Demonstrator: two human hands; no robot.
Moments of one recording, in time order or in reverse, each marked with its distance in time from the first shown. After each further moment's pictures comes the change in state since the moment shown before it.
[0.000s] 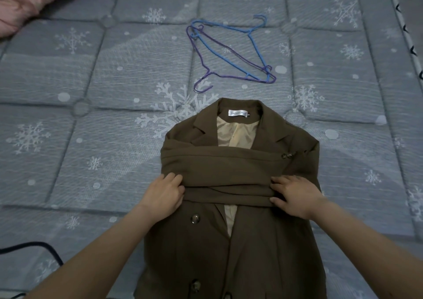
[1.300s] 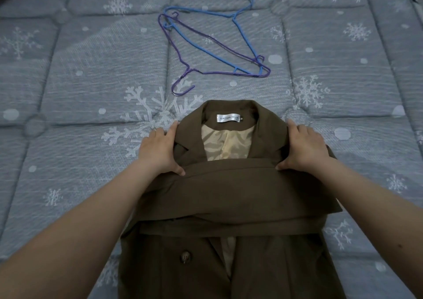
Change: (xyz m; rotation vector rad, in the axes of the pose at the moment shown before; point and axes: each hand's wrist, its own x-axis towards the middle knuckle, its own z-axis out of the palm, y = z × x) left_hand 0.158 -0.057 -0.027 -0.303 -0.197 -0.420; right_hand 0.100 0.065 -0.051 0.241 0.269 0.443
